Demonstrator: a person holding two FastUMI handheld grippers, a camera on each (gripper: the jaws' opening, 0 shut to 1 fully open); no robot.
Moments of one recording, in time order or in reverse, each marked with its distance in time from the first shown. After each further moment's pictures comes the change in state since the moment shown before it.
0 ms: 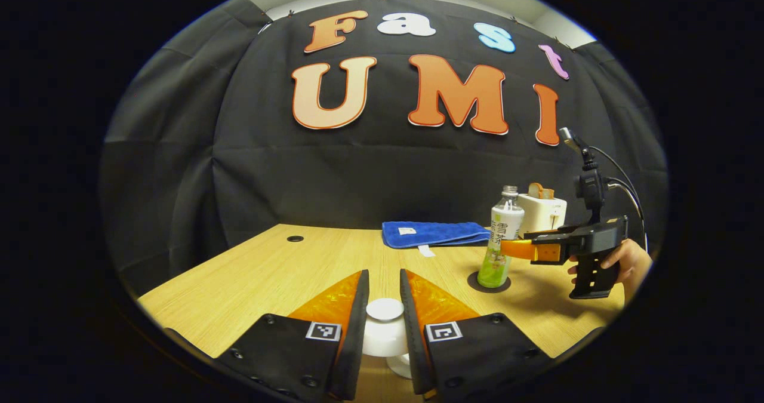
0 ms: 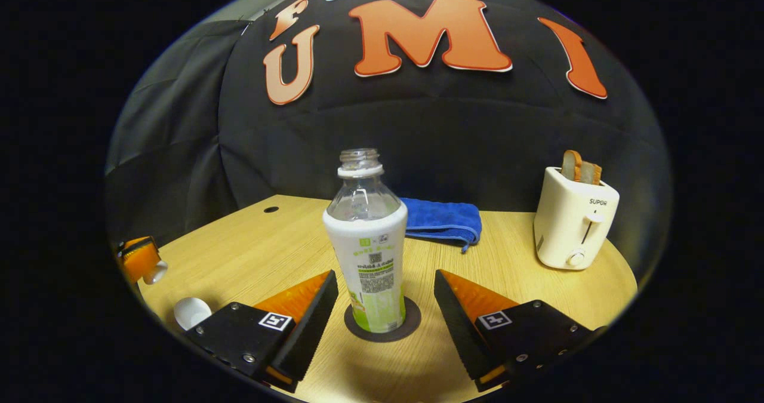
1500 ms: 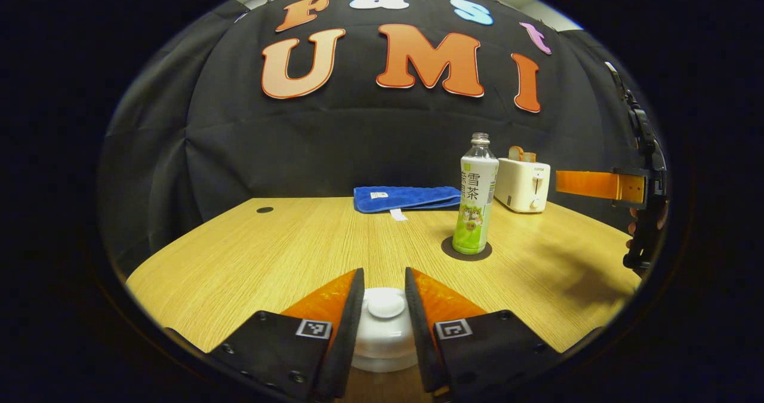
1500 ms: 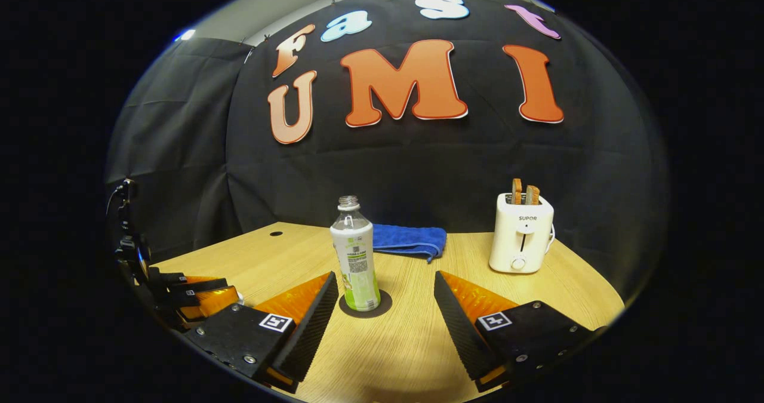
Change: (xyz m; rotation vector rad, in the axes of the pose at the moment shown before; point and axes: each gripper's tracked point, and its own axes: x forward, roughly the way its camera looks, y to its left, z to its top) left arm 0.013 -0.046 -0.062 0.049 0.123 -0.060; right arm -0.105 -0.025 0.013 0.006 -0.163 -0.030
